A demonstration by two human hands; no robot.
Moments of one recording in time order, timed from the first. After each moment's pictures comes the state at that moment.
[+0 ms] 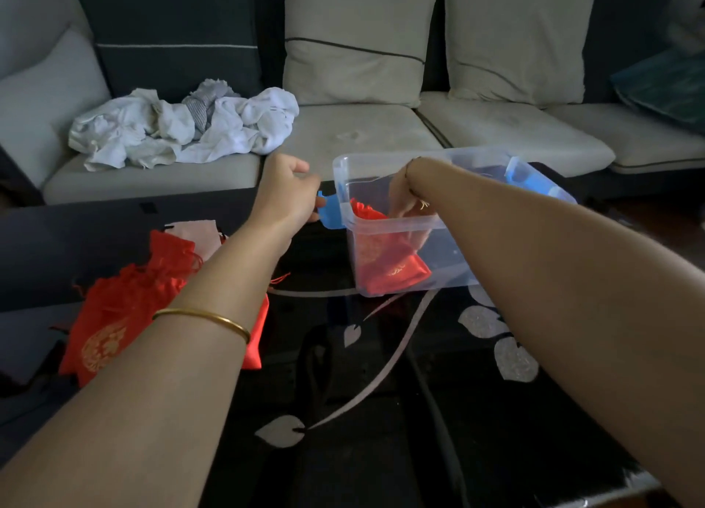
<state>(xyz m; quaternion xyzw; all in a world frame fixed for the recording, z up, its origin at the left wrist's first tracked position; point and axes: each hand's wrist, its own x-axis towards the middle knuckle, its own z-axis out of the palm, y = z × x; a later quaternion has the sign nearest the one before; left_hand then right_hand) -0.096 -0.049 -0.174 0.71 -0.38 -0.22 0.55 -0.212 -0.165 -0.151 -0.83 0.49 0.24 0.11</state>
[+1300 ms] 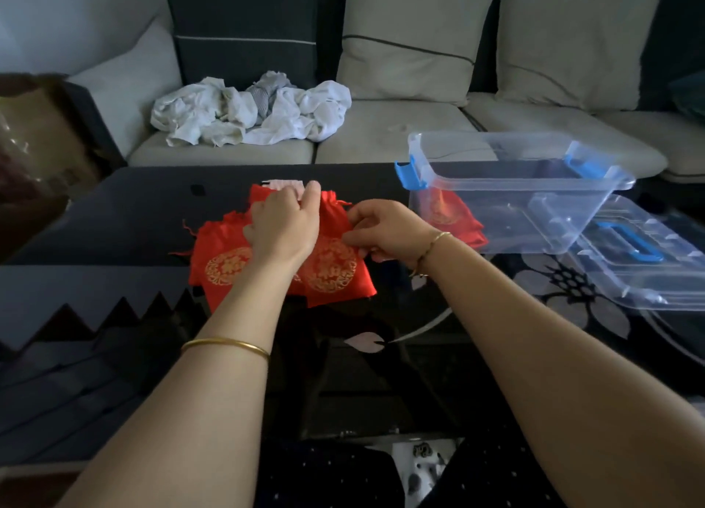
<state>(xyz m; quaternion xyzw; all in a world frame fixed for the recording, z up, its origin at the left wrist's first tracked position) -0.056 0.095 -0.211 0.85 -0.37 -0.04 0.39 -0.179 0.011 -0.207 -0.81 0.30 -0.14 0.48</state>
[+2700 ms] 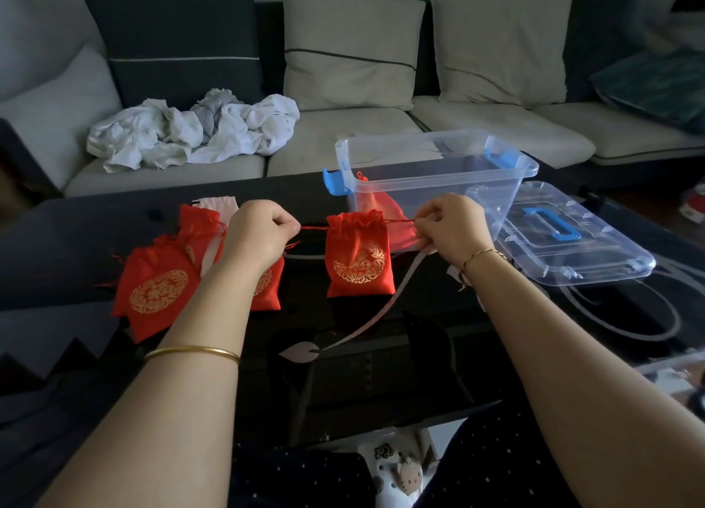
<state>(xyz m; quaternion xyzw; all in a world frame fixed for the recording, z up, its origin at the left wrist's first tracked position) -0.100 0.062 -0.207 0.78 -0.51 -0.04 0.37 -0.312 -0.047 -0.221 -0.74 0.49 -0.34 0.29</state>
